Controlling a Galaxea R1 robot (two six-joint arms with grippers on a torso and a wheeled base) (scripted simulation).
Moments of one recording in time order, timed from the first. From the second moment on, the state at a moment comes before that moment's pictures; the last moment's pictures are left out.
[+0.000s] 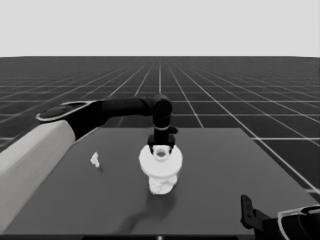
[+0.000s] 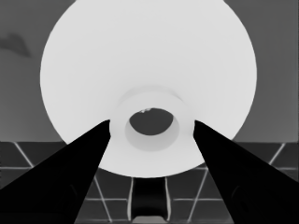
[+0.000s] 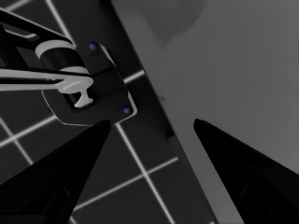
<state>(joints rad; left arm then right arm) -0.24 3.07 -1.67 -0.07 1.58 -1.39 -0.35 1.76 -0.39 -0.70 -1.18 0.32</state>
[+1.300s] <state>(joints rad) 0.08 3.10 -1.77 0.24 1.51 -1.21 -0.35 1.76 -0.39 -0.70 -1.18 0.32</state>
